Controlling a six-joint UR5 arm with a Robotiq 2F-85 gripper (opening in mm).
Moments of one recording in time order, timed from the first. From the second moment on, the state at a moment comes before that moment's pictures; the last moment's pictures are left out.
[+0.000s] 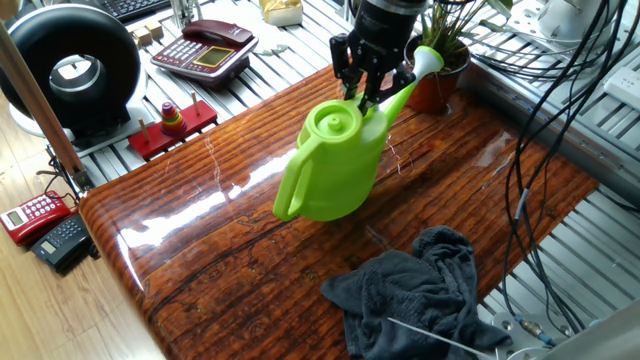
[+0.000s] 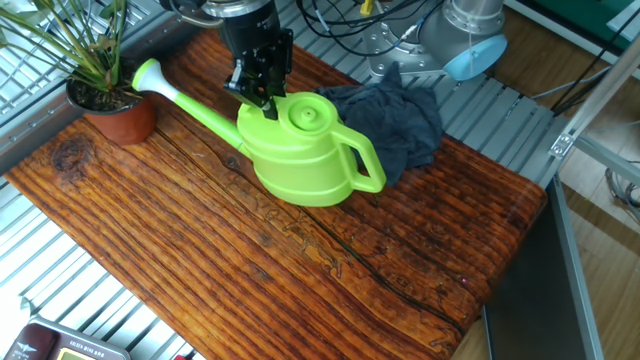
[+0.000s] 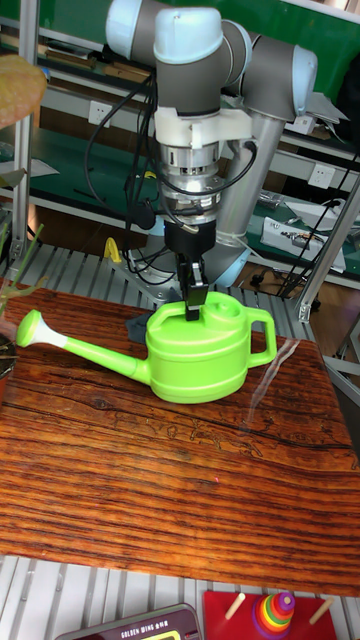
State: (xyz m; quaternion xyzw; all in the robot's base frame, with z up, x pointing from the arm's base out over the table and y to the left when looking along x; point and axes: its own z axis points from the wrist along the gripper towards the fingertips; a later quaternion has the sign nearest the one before) arm 0.473 0.023 0.215 -0.76 0.64 0.08 0.10
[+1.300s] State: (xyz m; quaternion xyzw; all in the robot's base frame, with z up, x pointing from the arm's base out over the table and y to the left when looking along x) arm 0.483 -0.004 0.209 -0.70 0.71 0.04 0.07
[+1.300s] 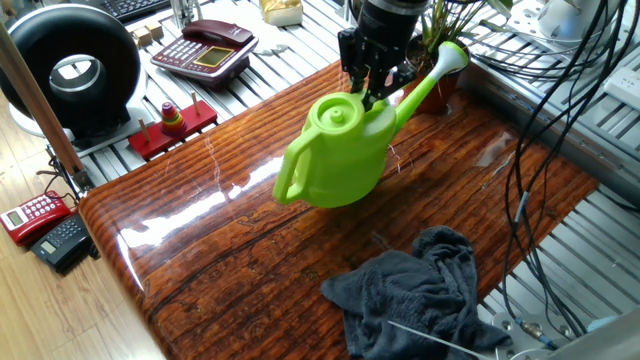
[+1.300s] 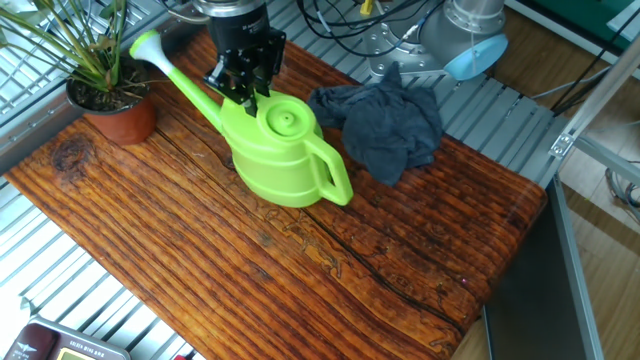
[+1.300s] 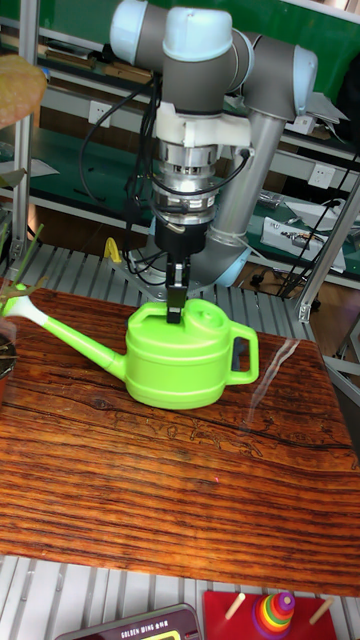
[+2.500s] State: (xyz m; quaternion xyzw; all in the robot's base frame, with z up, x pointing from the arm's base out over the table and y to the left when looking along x) arm 0.480 -0.019 0.206 -0.71 0.70 0.03 0.04
